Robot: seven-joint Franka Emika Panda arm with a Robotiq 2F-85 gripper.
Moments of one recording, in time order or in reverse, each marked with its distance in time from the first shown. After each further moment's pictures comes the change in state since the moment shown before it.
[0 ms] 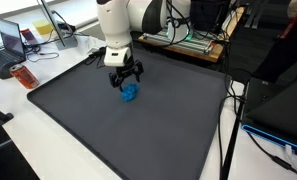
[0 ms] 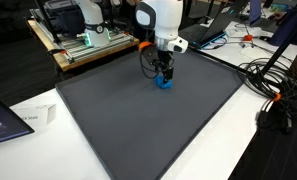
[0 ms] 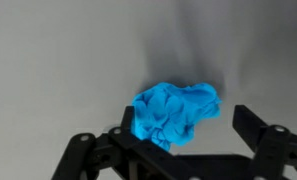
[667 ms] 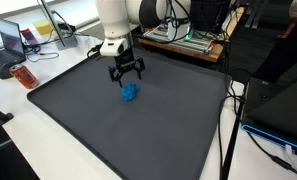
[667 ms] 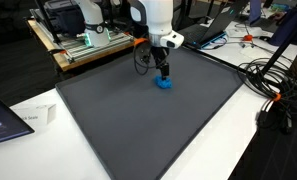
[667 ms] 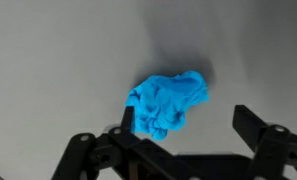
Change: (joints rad) arm -0.013 -0.071 0.001 -0.087 0.200 0.076 -0.035
